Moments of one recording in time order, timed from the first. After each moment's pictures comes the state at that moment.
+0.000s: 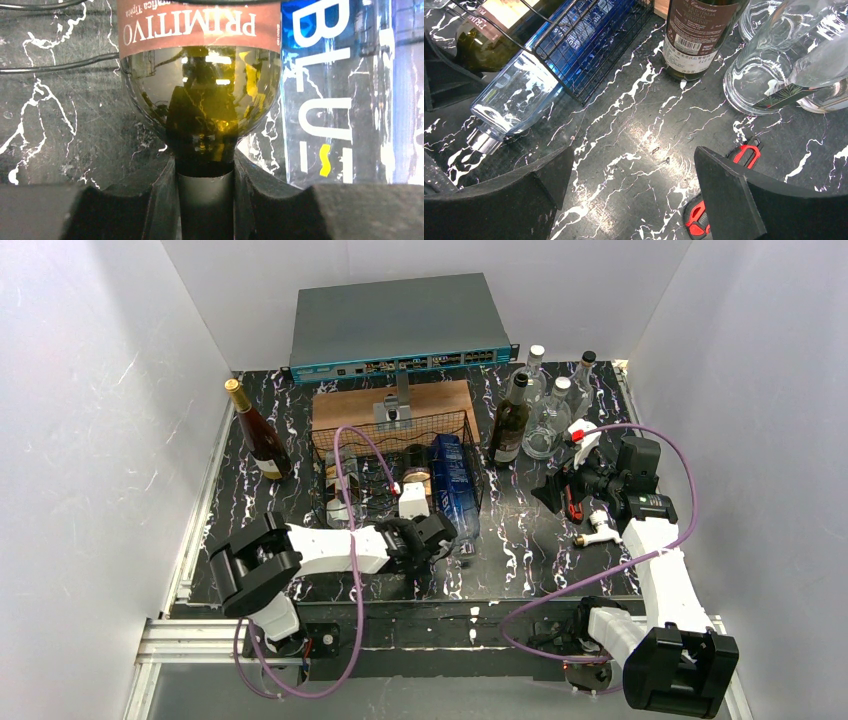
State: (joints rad) left arm -1.11 1.61 0.83 -0.25 -0.63 -1.04; right arm -0.08 0.98 0.76 -0.40 -0.77 -0.45
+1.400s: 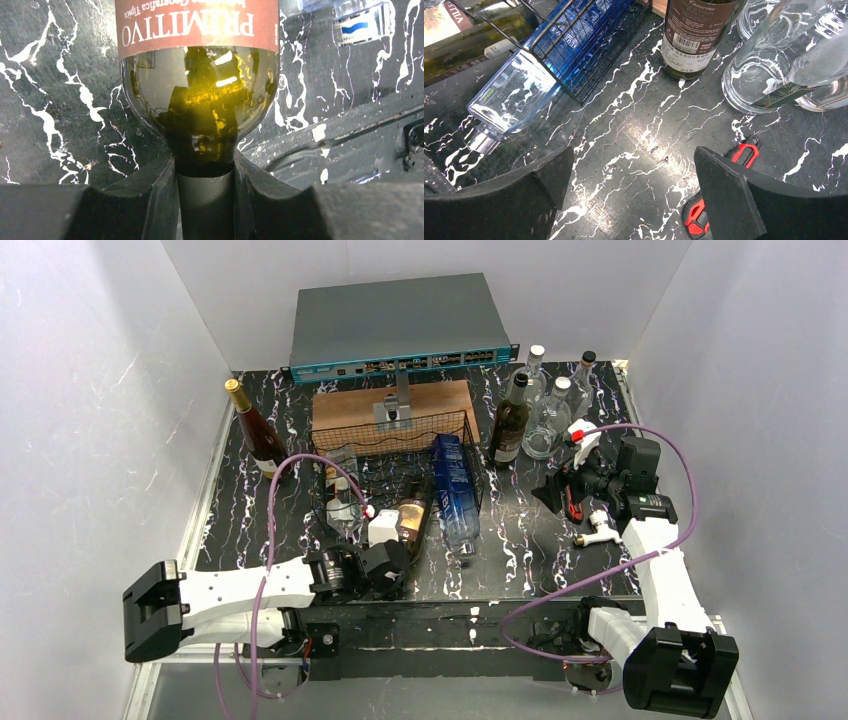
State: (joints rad) left arm -1.22 1.07 0.57 -0.45 -0.41 -0.94; right arm -0.08 0.98 0.76 -0.40 -0.76 -0.45
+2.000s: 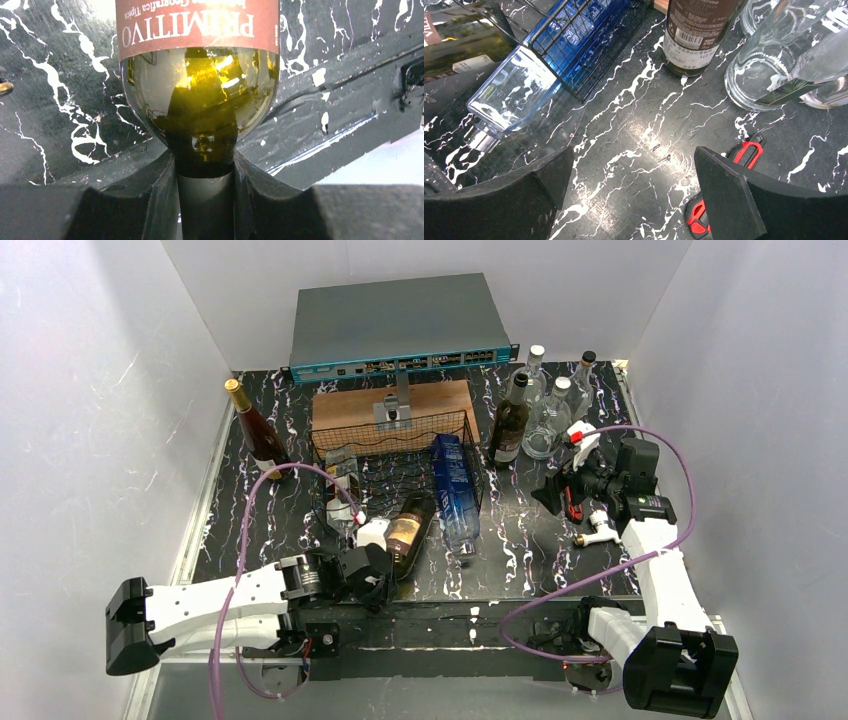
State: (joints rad) left arm -1.23 0.89 0.57 -0.64 -0.27 -0.92; right arm -0.08 0.98 0.75 -0.40 -0.76 -0.45
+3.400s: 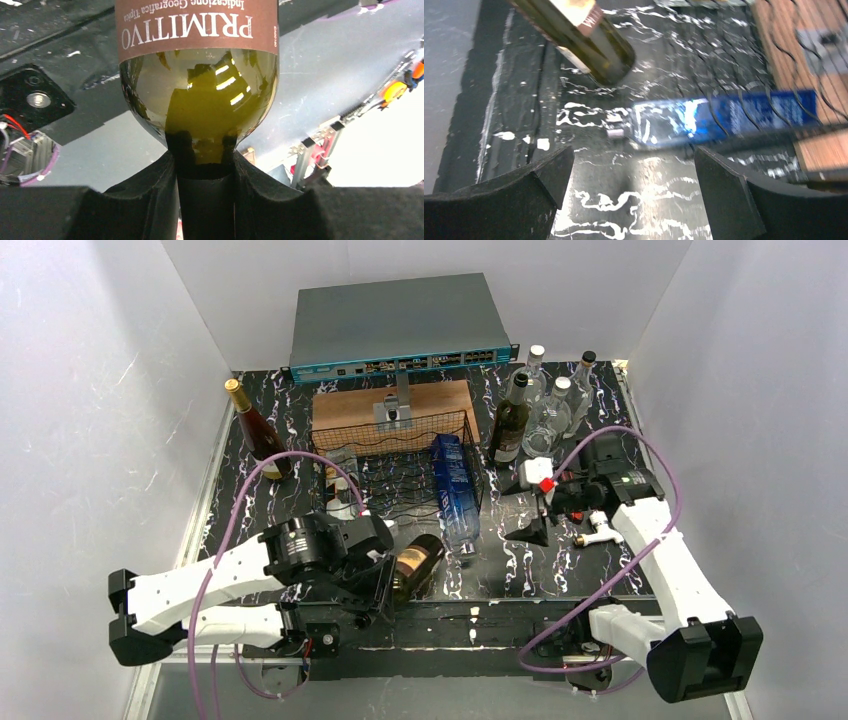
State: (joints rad) left arm -1.23 0.99 1.05 -1.23 0.15 -1.02; right arm 0.18 1.05 0.97 -0.96 -1.12 -1.13
